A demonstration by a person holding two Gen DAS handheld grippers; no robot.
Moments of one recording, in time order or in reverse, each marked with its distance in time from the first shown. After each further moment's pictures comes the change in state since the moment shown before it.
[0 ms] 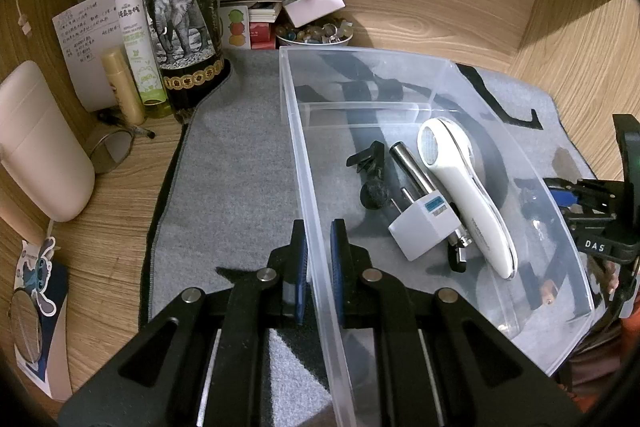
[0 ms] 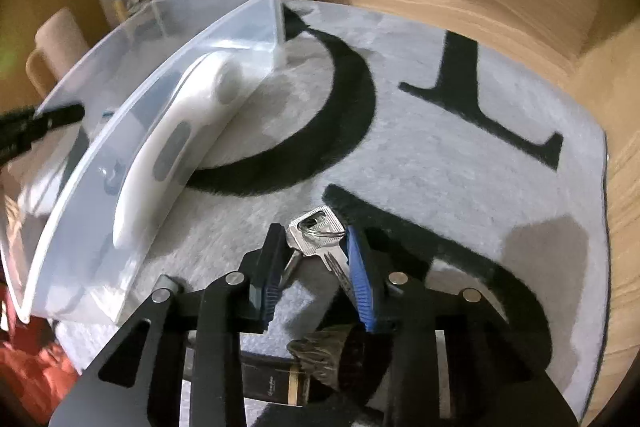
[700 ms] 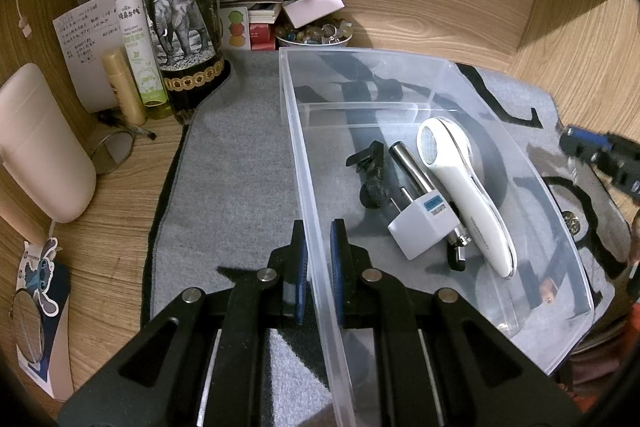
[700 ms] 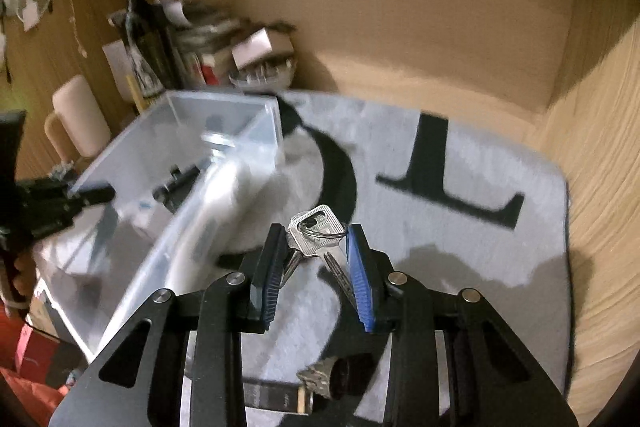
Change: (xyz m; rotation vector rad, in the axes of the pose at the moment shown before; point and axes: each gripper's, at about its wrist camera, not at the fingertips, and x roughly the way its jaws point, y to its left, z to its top) left arm -0.001 -0.003 0.001 0.005 0.001 0.007; right arm -0.061 0.011 0.028 0.015 -0.247 -0.018
